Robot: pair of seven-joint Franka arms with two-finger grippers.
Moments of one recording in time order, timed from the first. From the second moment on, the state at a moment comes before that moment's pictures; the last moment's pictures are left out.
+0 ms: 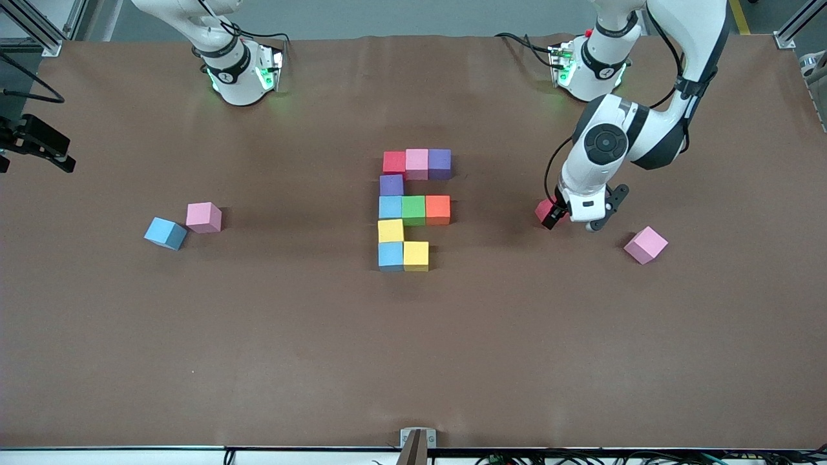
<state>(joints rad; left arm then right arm) -0.08 0.18 -0.30 -2.36 0.17 2.43 -1.31 -0.01 0.03 -0.01 -1.40 -0.04 1.48 -0.03</state>
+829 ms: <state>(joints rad) -0.04 0.27 -0.32 -2.37 0.17 2.53 -1.16 -0.01 0.03 -0.01 -1.40 -0.04 1.48 -0.03</state>
